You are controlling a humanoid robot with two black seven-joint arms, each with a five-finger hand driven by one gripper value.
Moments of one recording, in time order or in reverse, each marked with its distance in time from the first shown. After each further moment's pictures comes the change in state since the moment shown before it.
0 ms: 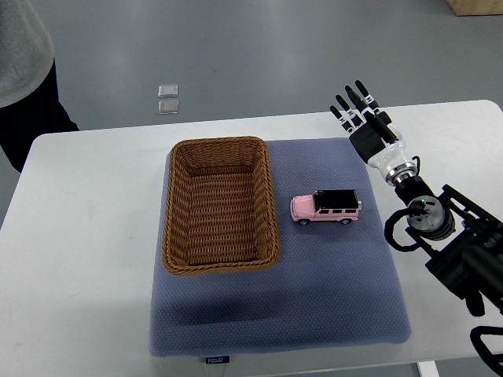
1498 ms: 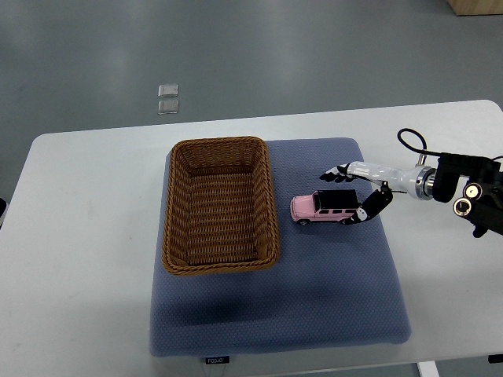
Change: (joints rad) left arm -0.012 0.000 0.002 0.003 0.001 -0.002 0.002; right arm 0.225 -0.479 -0.708 0.403 -1.186 -0.181 -0.153
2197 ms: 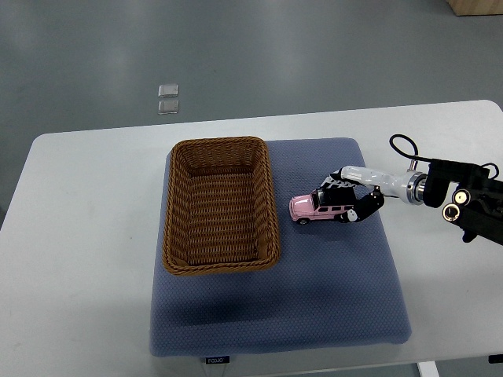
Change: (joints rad) left arm 0.000 0.000 -0.003 0.001 -0.001 0.002 0.000; right arm -0.009 0.041 -0.005 -0.039 -0.008 -0.021 0.008
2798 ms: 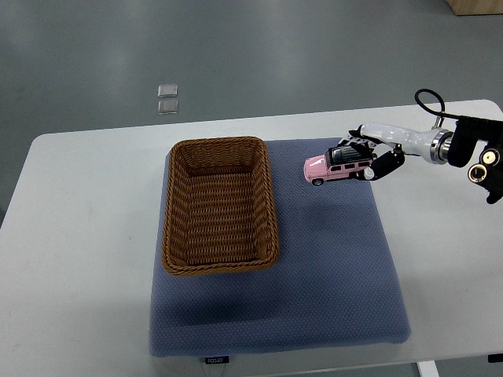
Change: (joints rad) left arm 0.000 0.000 0.000 0.005 0.000 0.000 0.002; right arm 0.154 -0.097 0.003 0.024 0.021 0.018 0.003
